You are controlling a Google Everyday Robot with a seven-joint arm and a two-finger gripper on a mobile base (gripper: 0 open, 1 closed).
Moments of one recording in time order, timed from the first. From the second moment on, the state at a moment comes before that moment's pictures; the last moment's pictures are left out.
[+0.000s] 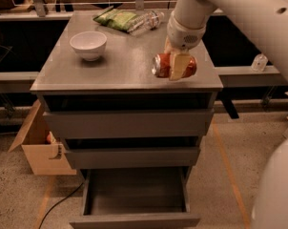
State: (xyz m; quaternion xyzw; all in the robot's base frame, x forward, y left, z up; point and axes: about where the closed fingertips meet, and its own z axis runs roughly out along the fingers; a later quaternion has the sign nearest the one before) arm 0.647 -0.086 0.891 -0.75 0.64 -0.03 0.15
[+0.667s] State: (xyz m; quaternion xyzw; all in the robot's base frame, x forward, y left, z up) arm 0.590 -0.084 0.888 -0.76 0.63 0.02 0.14
